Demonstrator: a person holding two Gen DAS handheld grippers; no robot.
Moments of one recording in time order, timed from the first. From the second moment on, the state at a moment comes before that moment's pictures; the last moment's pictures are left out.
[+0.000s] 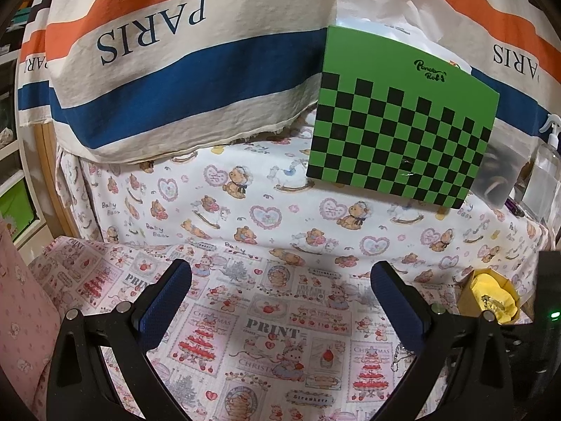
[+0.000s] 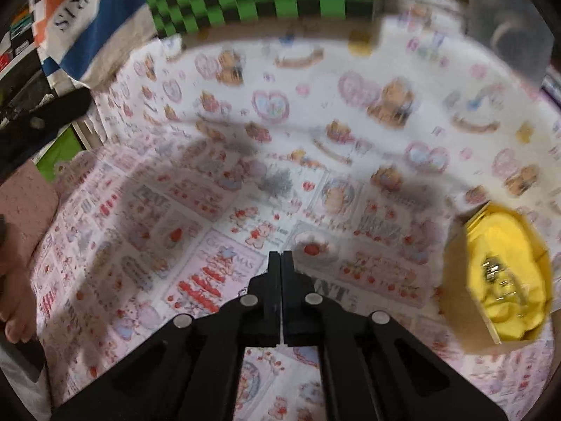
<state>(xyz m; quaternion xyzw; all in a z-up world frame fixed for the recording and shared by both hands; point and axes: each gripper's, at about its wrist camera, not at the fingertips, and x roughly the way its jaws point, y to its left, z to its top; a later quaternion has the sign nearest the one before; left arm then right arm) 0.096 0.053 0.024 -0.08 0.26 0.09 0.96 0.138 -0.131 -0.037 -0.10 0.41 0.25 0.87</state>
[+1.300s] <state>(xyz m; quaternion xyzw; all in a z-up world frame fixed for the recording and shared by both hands) 0.134 -0.028 -0.021 -0.03 0.39 -0.09 0.91 0.122 -0.210 -0.028 -0.01 0.41 0.19 0.89</state>
